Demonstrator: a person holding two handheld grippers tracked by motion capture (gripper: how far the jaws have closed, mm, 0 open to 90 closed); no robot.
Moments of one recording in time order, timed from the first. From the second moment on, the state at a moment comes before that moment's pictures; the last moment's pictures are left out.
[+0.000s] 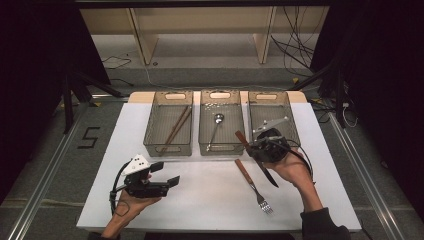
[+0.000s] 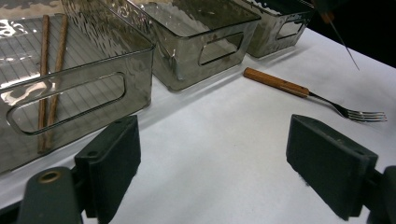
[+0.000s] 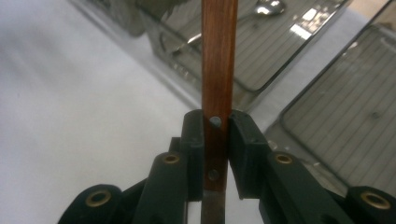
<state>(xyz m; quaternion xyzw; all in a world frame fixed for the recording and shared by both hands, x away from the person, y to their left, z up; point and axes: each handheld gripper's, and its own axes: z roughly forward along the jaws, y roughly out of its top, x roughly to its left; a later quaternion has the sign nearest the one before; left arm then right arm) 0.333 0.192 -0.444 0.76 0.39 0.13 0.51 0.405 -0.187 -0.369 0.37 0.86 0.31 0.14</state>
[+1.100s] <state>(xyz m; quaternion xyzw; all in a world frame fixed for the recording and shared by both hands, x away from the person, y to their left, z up) 0.335 0.197 -0.446 0.75 0.39 0.14 0.51 0.474 -0.239 -0.300 0.45 0.77 0.41 0.18</state>
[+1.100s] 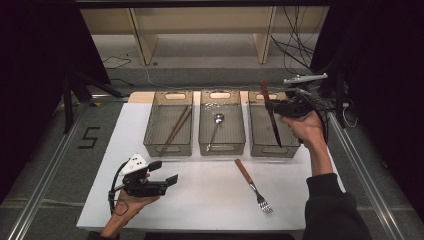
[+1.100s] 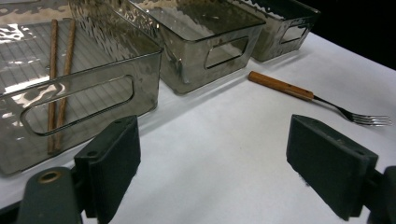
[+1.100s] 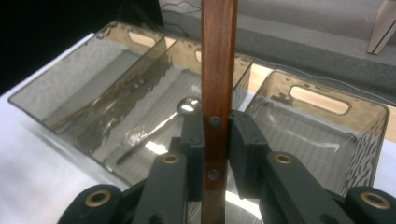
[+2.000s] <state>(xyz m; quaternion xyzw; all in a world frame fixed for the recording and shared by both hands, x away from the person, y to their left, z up) 0.335 0.197 -0.446 0.75 0.39 0.14 0.51 0.513 -0.262 -0.330 0.51 0.74 0.39 0.21</state>
